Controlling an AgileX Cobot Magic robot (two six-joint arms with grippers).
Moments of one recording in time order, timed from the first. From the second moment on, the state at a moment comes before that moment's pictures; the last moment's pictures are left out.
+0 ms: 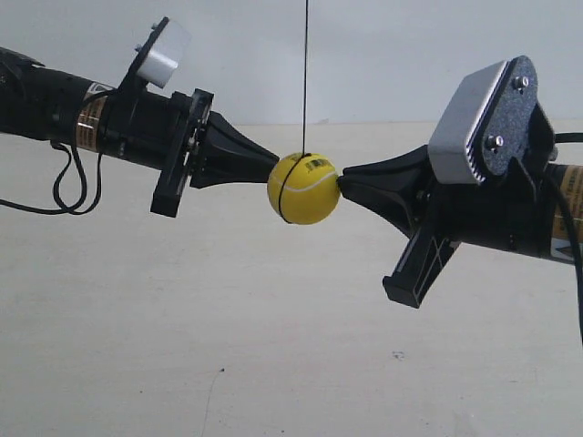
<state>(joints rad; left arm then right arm) -0.20 1.92 -1.22 1.75 -1.22 -1.02 0.40 1.29 -0.52 -1.01 -0.69 0.48</state>
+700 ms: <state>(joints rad) -0.21 1.92 -1.22 1.75 -1.22 -1.00 0.40 1.29 -0.52 -1.01 -0.69 0.48</state>
